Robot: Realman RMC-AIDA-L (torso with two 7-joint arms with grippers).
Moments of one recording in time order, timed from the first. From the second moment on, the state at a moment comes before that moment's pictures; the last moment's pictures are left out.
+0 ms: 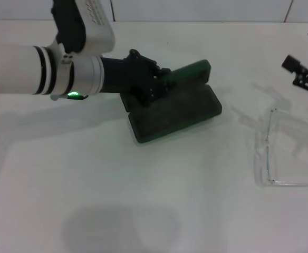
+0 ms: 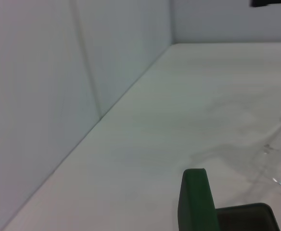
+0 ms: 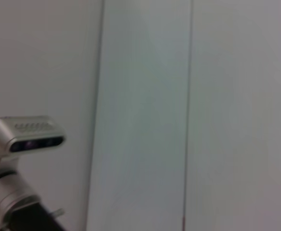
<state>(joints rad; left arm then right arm) -0.61 -2.09 1.39 0.91 1.88 1.02 -1.50 0.40 1.99 -0.75 -0.37 -1.33 -1.63 0.73</state>
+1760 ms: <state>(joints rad) -0.52 -2.09 1.24 0.88 1.55 1.33 -1.22 0.36 2.00 -0.78 -0.65 -1.52 -1.62 1.10</state>
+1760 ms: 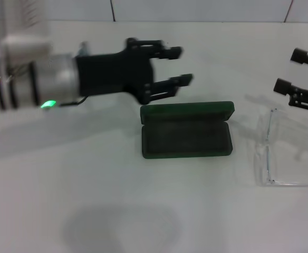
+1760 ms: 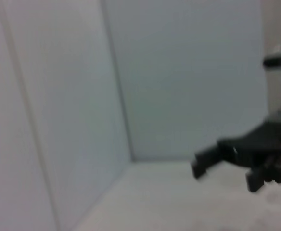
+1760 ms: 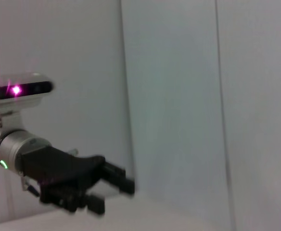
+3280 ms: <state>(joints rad) -0.43 -2.09 1.25 0.40 1.27 1.47 -0.69 0.81 1.99 -1.05 -1.12 -2.60 -1.86 2.84</state>
